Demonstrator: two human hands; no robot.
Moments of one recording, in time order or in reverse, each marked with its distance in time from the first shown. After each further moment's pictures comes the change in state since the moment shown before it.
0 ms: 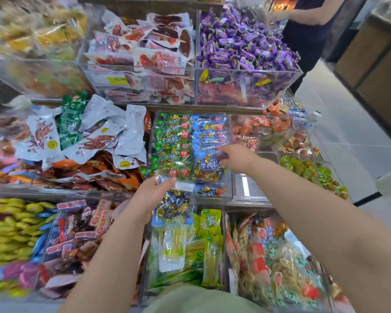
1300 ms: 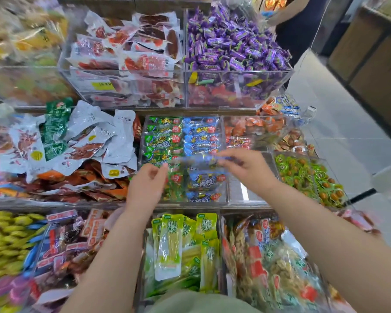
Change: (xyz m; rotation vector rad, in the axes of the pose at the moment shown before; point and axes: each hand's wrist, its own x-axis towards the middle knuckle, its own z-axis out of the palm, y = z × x) left_hand 0.011 0.028 0.013 0.226 0.274 0.248; right_hand -0.061 0.005 0.000 0.666 0.510 -0.285
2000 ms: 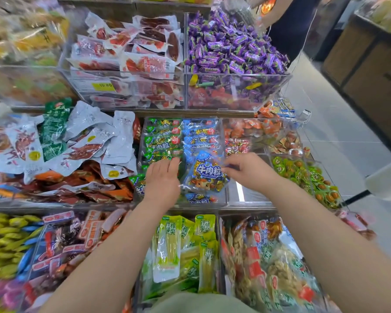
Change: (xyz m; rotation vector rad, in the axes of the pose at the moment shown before) left_hand 0.026 -0.016 0.041 0.761 0.027 0.600; right_hand 0.007 -0.003 -0.011 -0.407 -0.291 0.141
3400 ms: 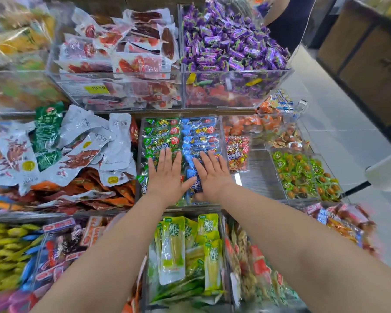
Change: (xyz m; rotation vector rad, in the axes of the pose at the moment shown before) left_hand 0.027 -0.012 0.018 0.140 -0.316 -0.006; right_hand 0.052 -0.005 0.103 -0.632 -0.289 0.119
